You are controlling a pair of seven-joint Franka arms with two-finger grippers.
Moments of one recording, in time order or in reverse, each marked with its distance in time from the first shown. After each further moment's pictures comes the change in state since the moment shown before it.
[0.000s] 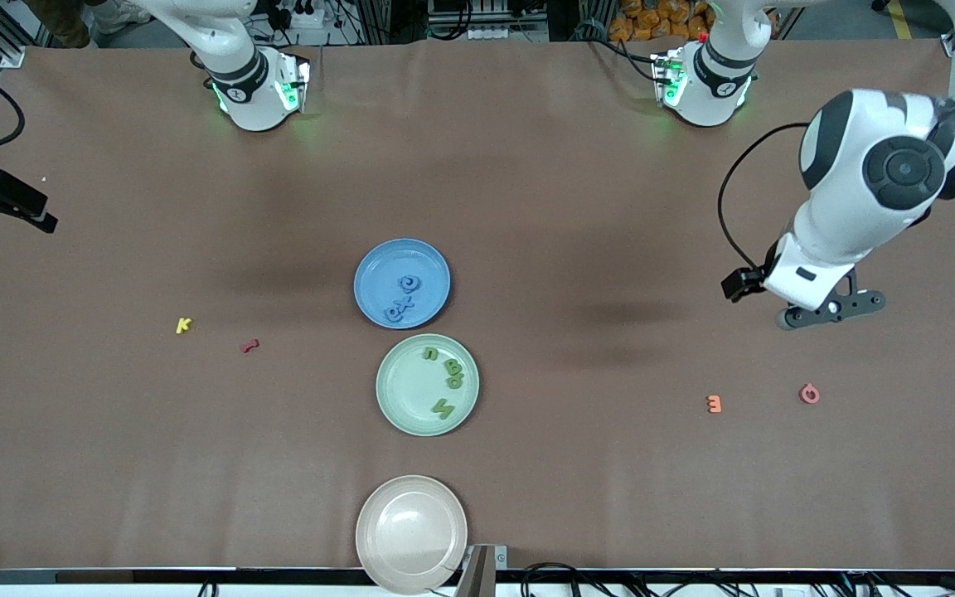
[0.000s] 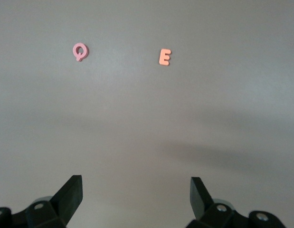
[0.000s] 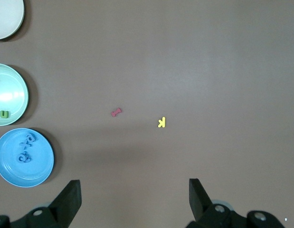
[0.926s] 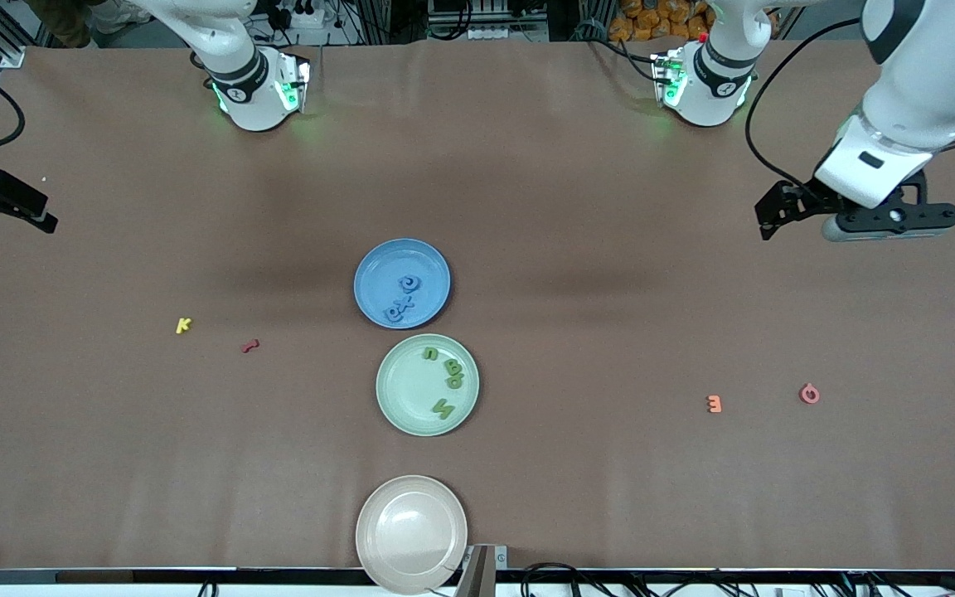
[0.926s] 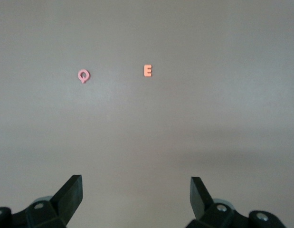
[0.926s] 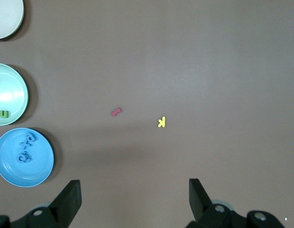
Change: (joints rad) left arm 0.025 -0.239 0.006 0.003 -0.108 -0.099 0.236; right arm 0.000 0.000 -0.001 -0.001 0.000 -0.001 0.000
